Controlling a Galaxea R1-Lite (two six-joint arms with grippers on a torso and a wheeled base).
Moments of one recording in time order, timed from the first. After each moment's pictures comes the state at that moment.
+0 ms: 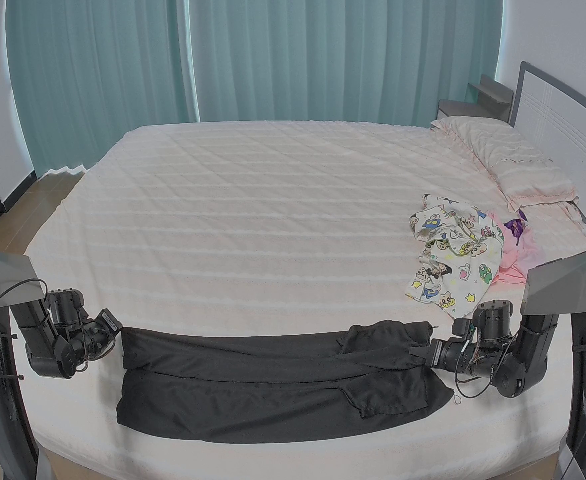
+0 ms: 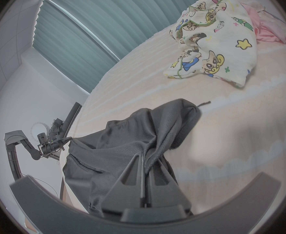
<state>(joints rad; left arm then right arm) 0.24 2.40 -0.66 -1.16 -0.21 -0.67 0.17 2.43 -0.53 -1.30 0.39 0.45</state>
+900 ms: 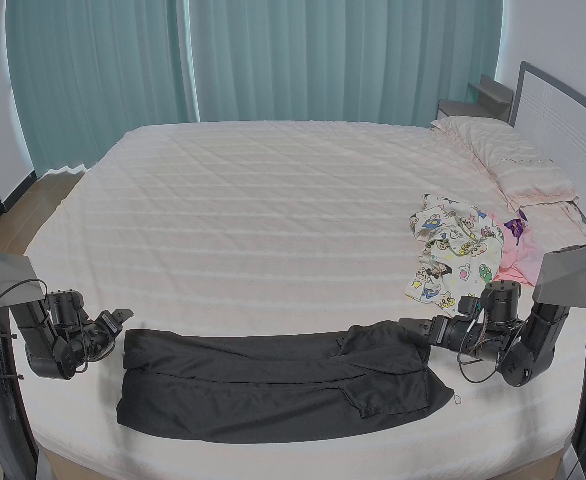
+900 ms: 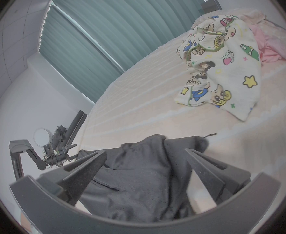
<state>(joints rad) 0.24 2.40 -0.64 -1.16 -0.22 -0.66 0.18 2.32 -0.55 -1.29 0.37 0.49</state>
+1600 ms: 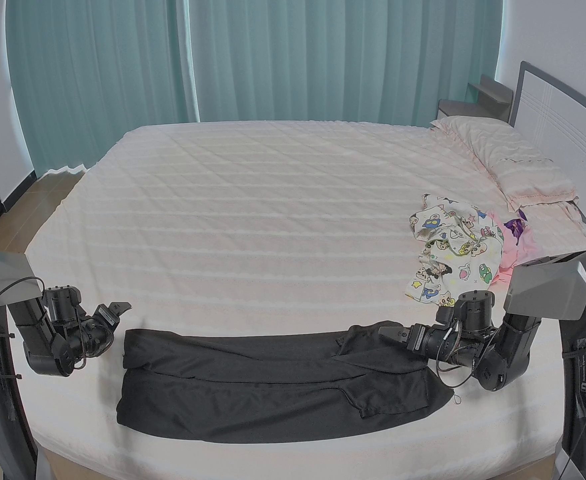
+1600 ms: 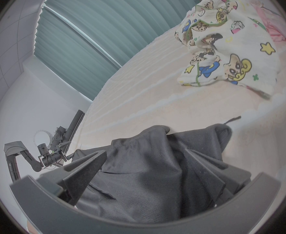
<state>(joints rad) 0.25 2.39 -0.66 -1.16 -0.25 -0.78 0.24 2.47 -0.68 -1.28 0.34 0.56</state>
